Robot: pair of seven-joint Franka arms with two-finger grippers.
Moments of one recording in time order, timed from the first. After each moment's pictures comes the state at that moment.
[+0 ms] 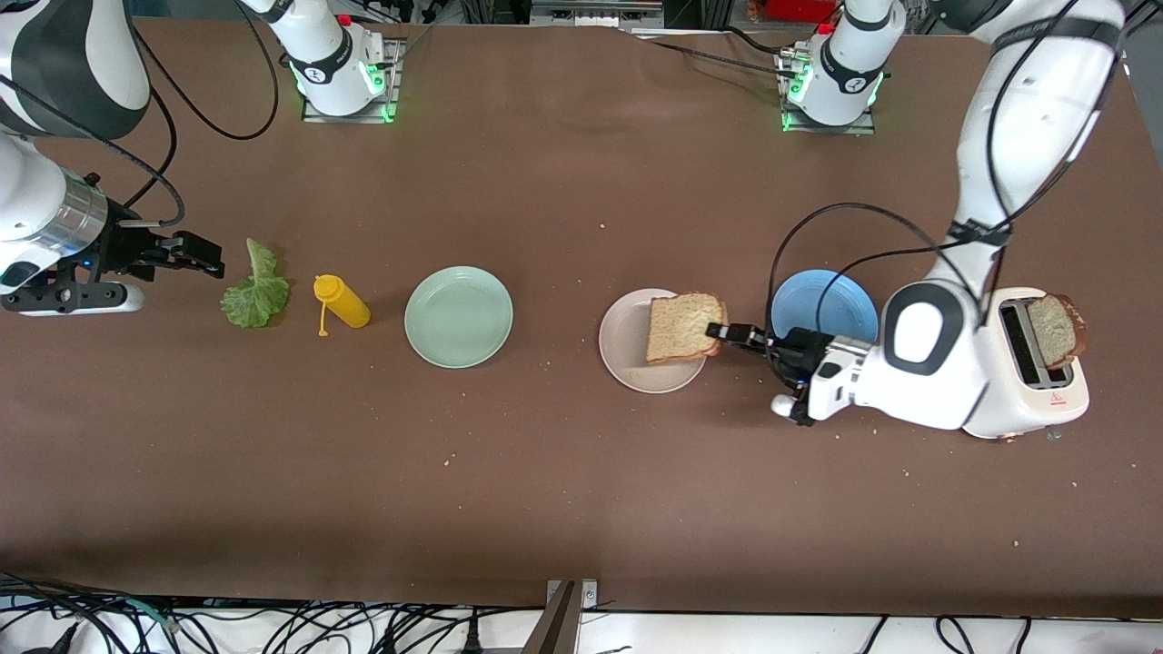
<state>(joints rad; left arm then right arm) 0.10 0.83 -0.34 -1.46 -0.82 1.74 0.44 0.05 0.11 -0.03 -1.72 0.01 1.75 -0.04</state>
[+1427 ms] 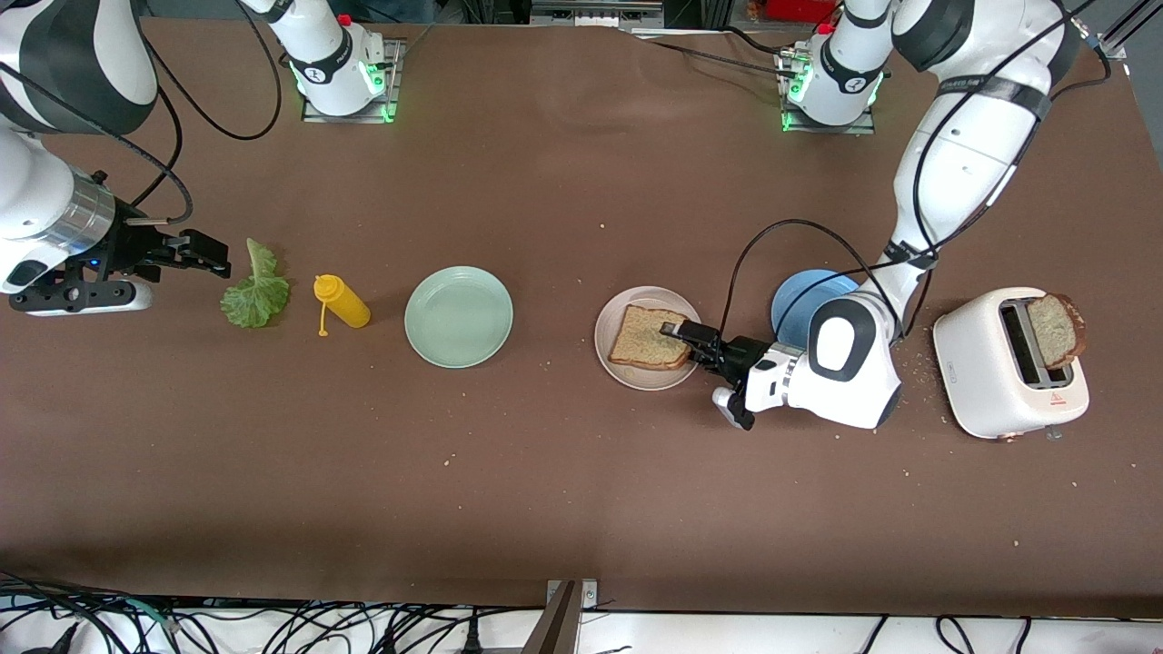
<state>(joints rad) 0.01 0.88 -0.35 -1.43 -0.72 1.88 0.61 0.06 0.11 -0.02 -1.71 0.01 1.75 -0.04</state>
